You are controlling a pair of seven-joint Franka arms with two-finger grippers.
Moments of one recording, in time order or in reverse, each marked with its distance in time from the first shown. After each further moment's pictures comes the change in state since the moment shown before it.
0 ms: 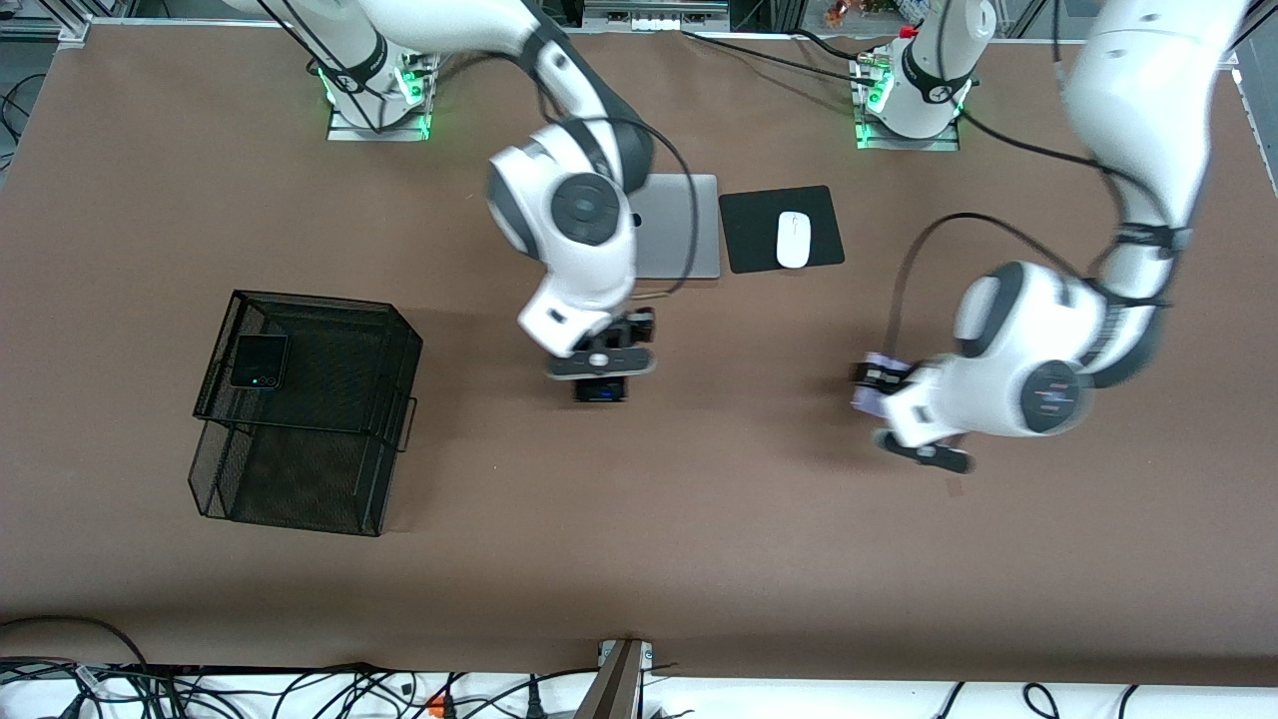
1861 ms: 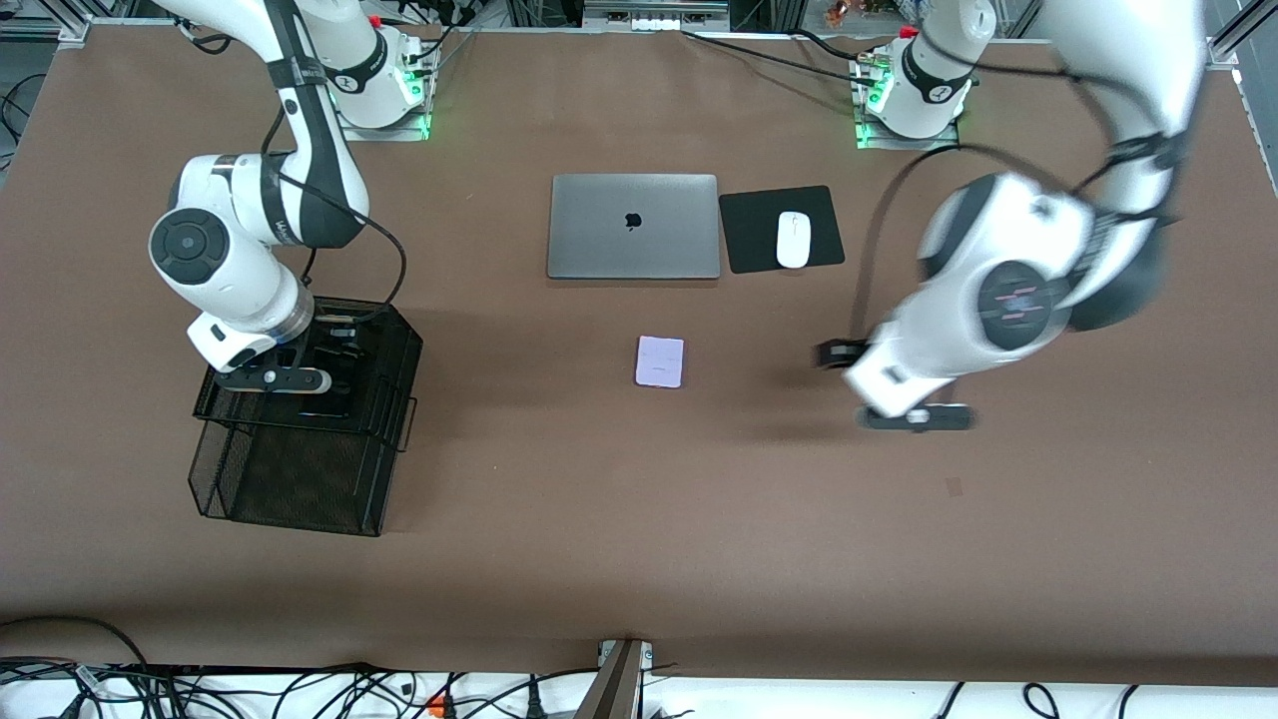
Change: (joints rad) left arm -0.037 -0.215 0.041 0.069 0.051 -0.176 -0.240; right arm -0.066 -0.344 -0.385 -0.724 0.002 0.328 -0.449
